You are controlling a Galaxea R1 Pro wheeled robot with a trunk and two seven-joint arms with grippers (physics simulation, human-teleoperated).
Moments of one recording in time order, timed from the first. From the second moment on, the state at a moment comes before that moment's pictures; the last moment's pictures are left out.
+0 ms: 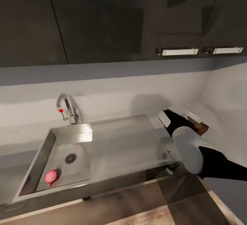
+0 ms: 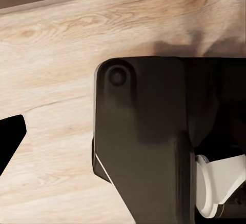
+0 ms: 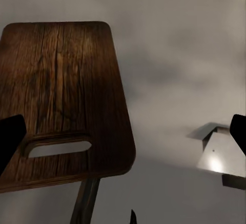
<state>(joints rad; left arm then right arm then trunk) 0.42 -0.01 0.00 -0.54 0.00 -0.55 0.00 -1.28 0.08 -0.26 -0.29 -0.19 0.06 -1.17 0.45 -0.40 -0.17</state>
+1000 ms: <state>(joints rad) 0.42 -0.01 0.00 -0.53 0.00 -0.55 0.00 -1.28 0.05 -0.26 -0.28 -0.19 0.06 -1.17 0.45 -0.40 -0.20</state>
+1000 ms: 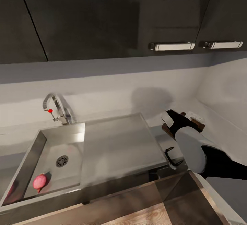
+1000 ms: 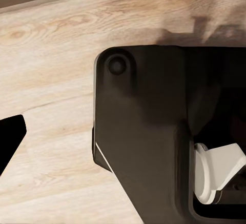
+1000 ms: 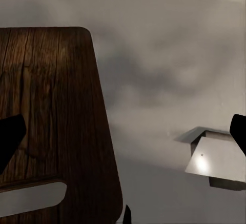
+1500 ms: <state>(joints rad) 0.42 -0.01 0.00 -0.53 0.00 -0.55 0.00 -1.28 0.05 -0.26 -0.26 -0.19 0.06 -1.17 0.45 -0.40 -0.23</state>
